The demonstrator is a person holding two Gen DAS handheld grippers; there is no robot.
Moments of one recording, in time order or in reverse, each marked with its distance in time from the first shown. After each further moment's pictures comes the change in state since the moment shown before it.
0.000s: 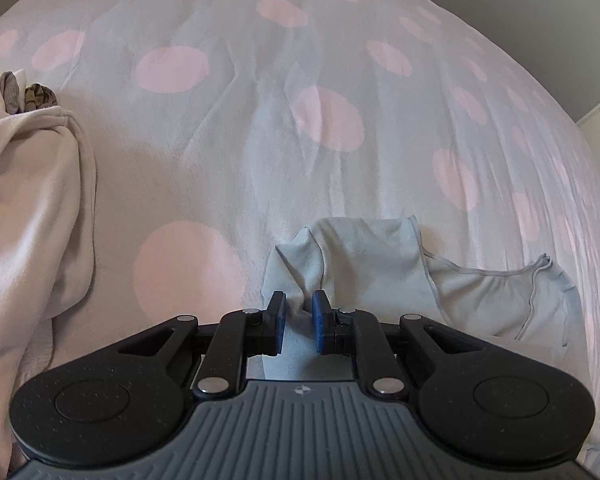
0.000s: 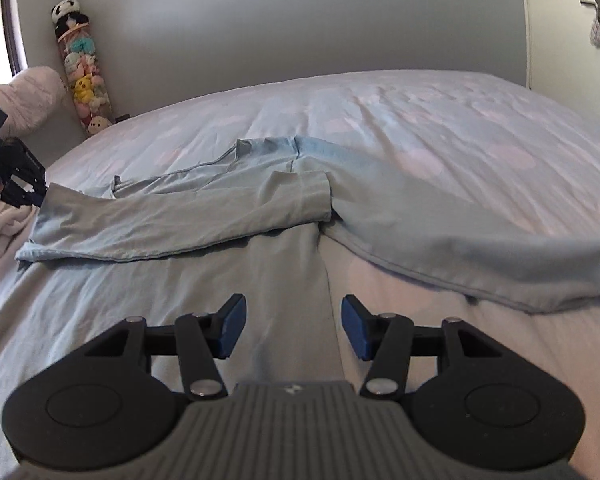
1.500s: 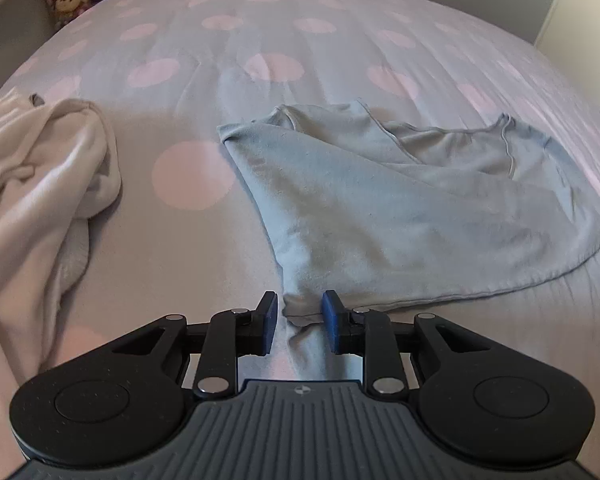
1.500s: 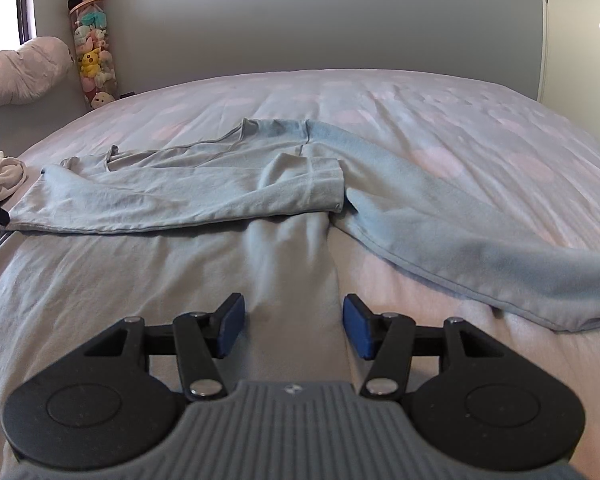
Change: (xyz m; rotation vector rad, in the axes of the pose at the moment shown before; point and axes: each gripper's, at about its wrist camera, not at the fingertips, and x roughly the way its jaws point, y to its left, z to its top) left arm -0.034 -0.007 -0.125 0.249 -0.106 0.045; right arm 0.023 0.004 -0.008 -0.042 0.020 -0.003
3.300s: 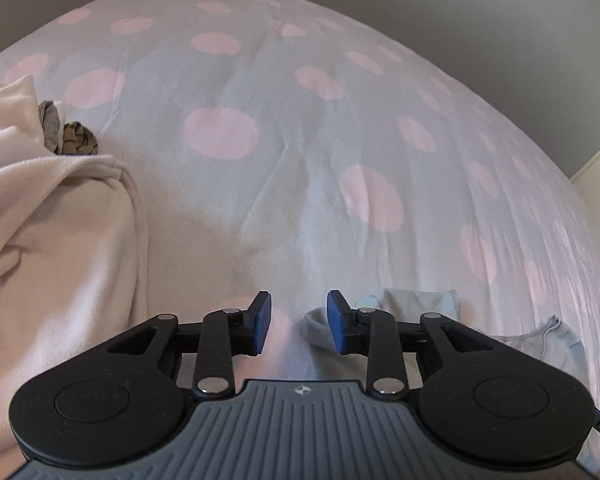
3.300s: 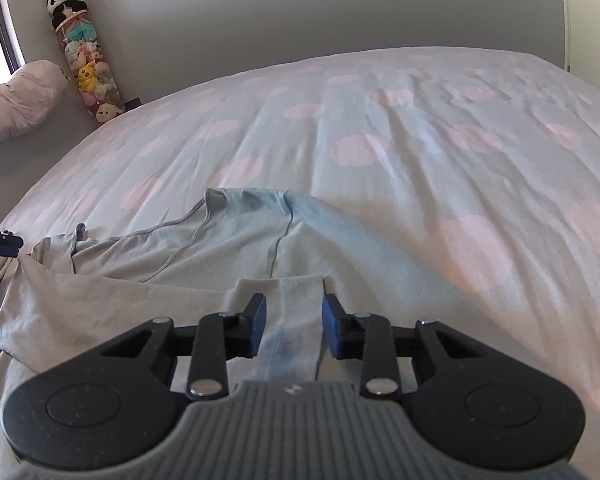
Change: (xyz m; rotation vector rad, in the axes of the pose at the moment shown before) left arm 0.049 0.082 0.116 -0.323 -0.067 -0.037; right arm 0.096 -0.050 0.120 0.105 0.090 0.122
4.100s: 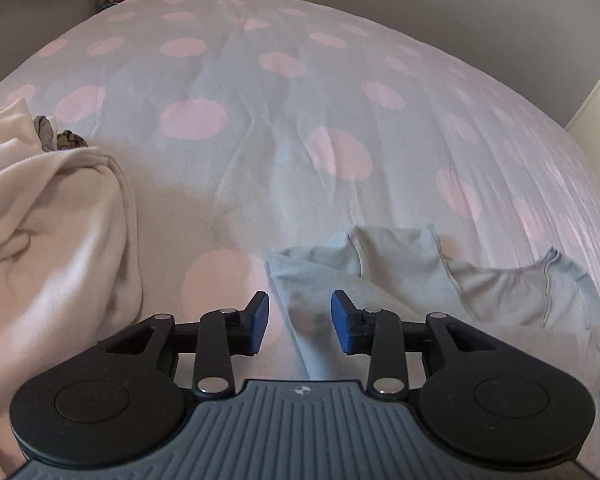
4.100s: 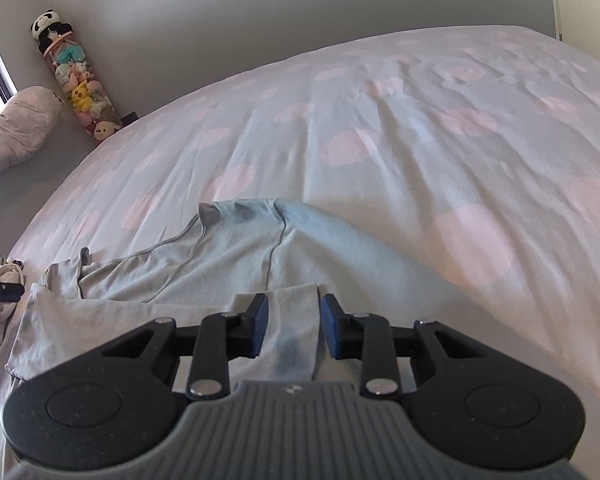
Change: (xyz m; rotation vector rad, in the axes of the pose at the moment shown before) left arm -0.016 -0.029 -0.041 0.178 -0.003 0.043; right arm 0.005 -0.016 0.012 0.090 0.018 0.040
